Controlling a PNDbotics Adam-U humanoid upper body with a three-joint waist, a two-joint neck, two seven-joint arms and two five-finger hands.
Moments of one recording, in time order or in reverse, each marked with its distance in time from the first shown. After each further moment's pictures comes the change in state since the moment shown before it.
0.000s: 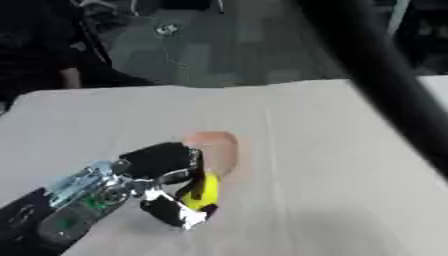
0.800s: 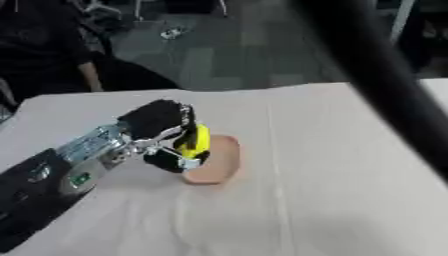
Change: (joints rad) left arm -0.164 -0.025 0.011 0.434 -0.160 -0.218 0.305; right arm -0.050 -0.011 0.006 0.000 -0.029 0.030 0.023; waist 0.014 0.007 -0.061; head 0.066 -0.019
